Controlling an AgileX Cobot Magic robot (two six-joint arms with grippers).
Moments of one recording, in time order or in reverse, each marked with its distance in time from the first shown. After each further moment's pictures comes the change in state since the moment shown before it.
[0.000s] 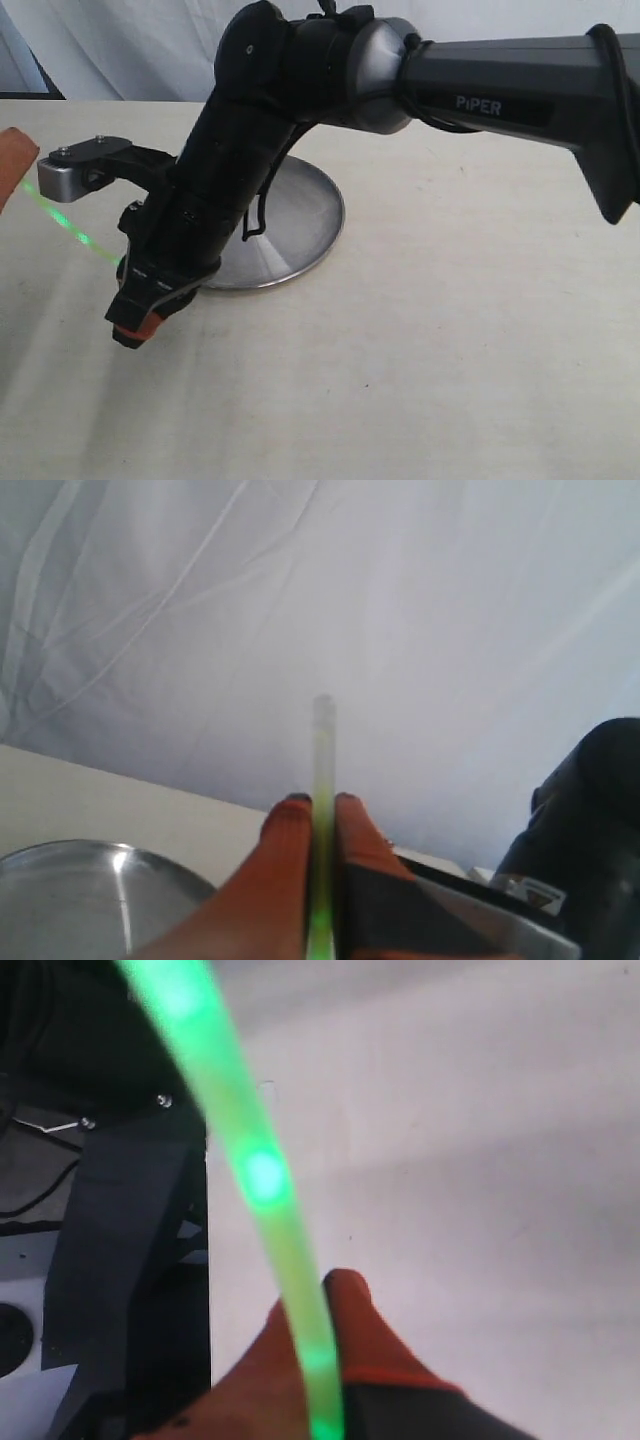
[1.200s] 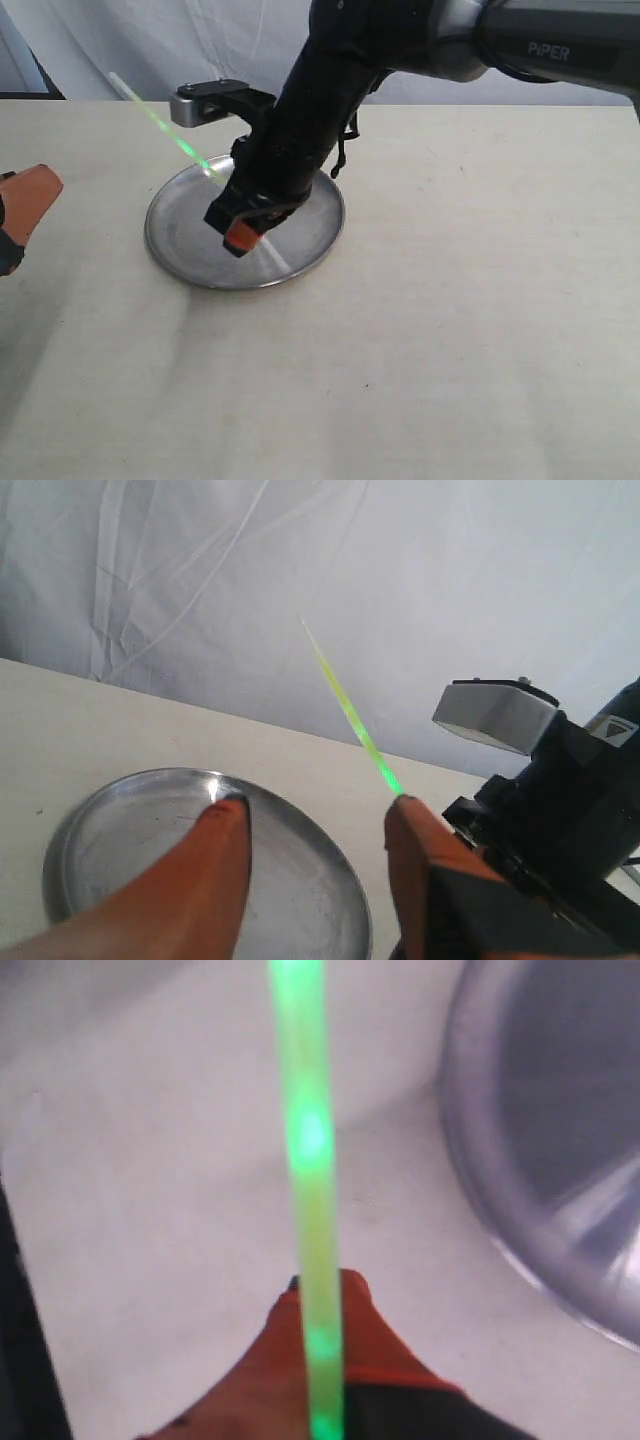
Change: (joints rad) left arm 0.000 0.000 0.000 0.013 0.165 0.068; right arm -0.182 -0.019 0.000 -0.186 -0.043 0.196
